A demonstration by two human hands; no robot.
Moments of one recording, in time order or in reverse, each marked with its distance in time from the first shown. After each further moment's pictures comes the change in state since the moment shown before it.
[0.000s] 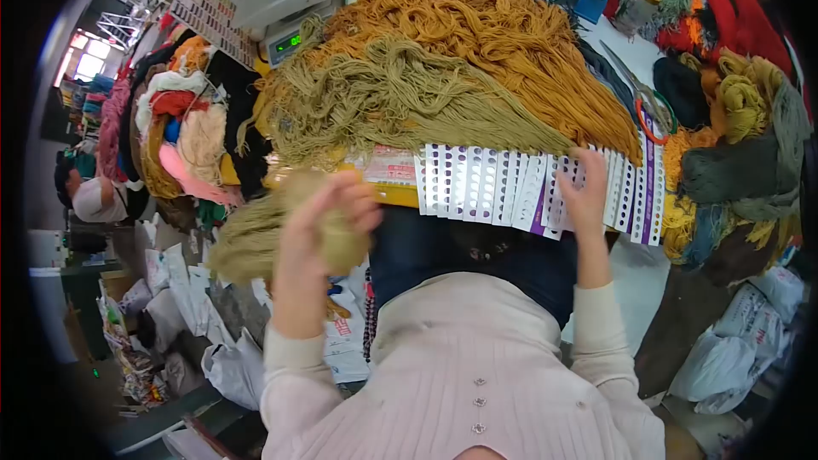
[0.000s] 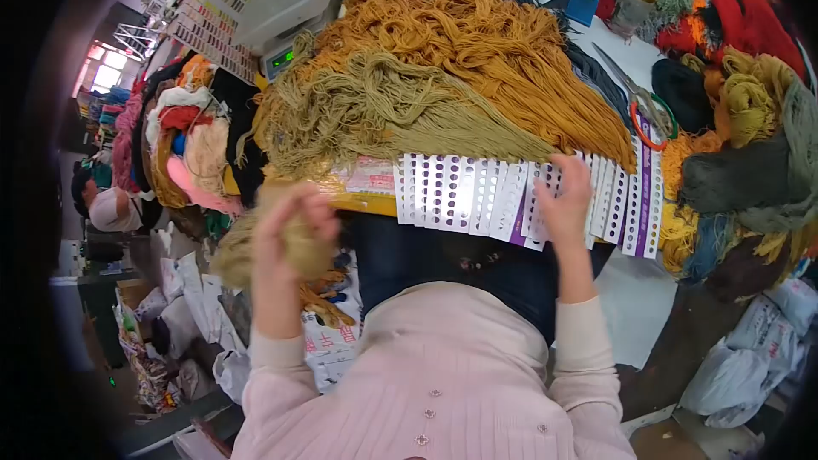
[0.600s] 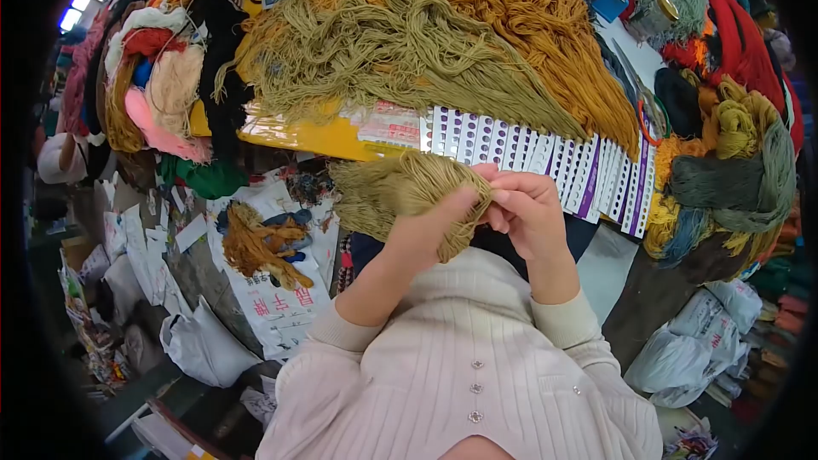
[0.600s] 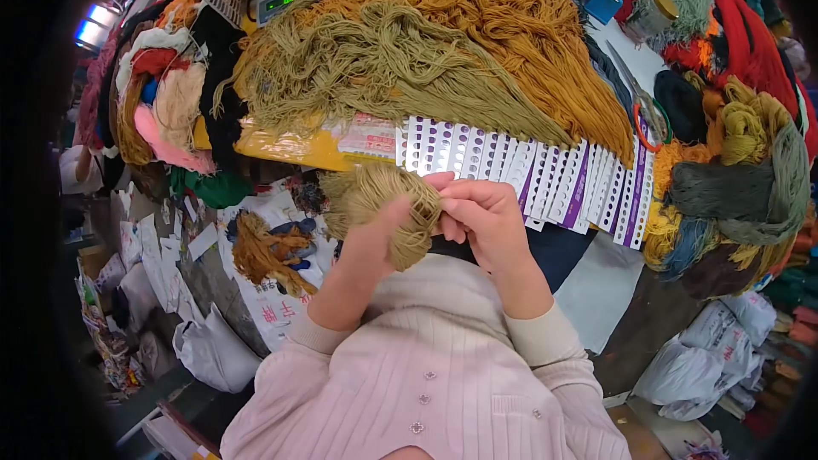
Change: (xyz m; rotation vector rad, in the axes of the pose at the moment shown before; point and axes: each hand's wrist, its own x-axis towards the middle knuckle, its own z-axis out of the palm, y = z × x) left_hand 0.010 -0.090 0.002 0.239 -0.233 0.026; right_hand -0.029 -0.133 0.016 1.292 -0.581 0.689
